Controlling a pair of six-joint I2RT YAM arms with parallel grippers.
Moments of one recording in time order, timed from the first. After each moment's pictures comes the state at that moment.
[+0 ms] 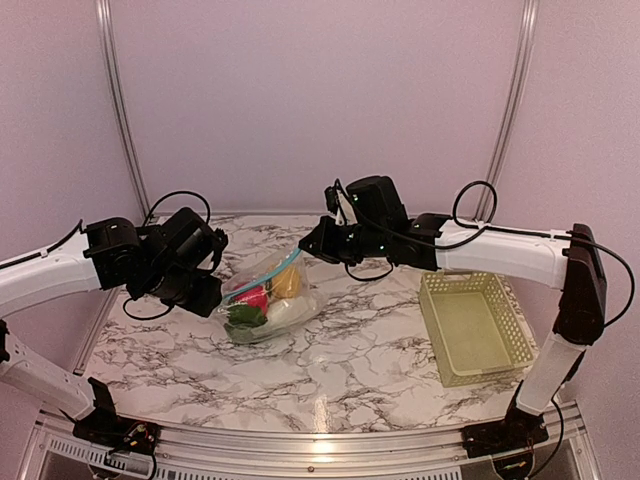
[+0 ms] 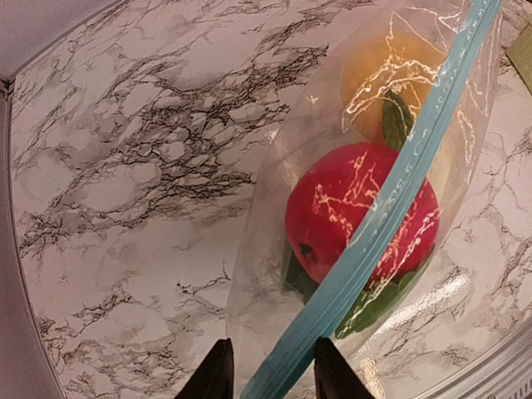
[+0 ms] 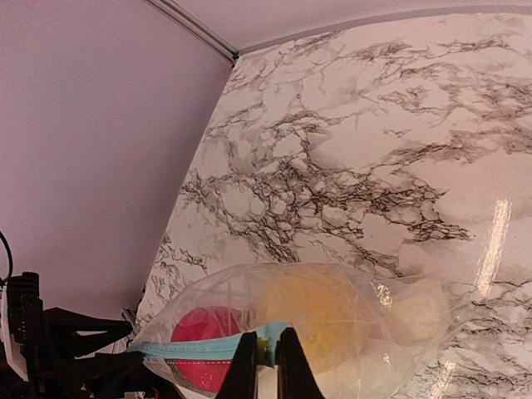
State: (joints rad) left arm -0.94 1.28 1.16 -0.94 -0.34 -0.45; right arm 0.86 1.73 1.39 -0.14 -0.11 0.79
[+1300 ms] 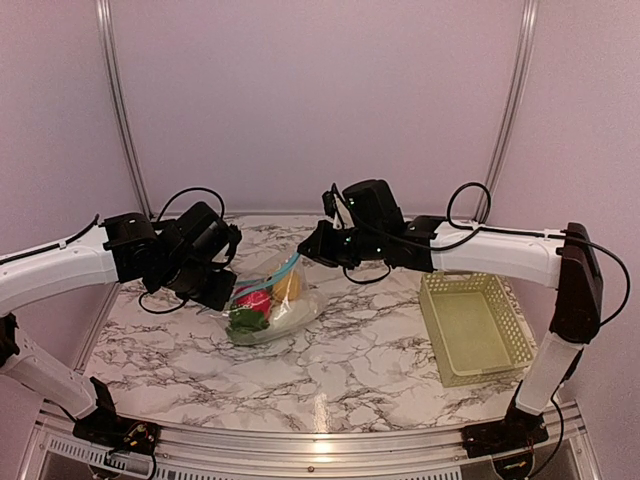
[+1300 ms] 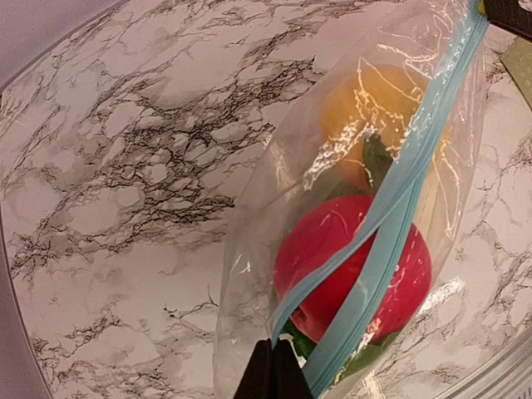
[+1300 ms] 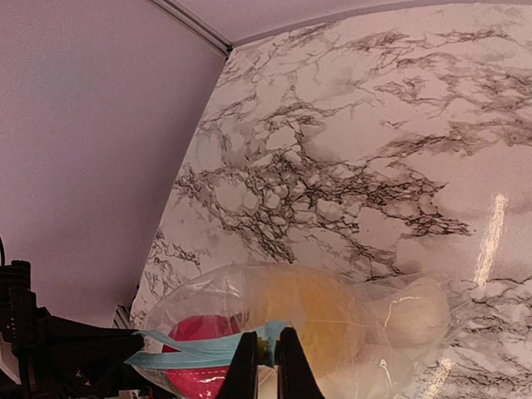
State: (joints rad) left arm -0.92 1.37 1.21 -0.89 -0.32 -0.42; right arm 0.87 1.75 1.39 -0.13 -0.12 0.79
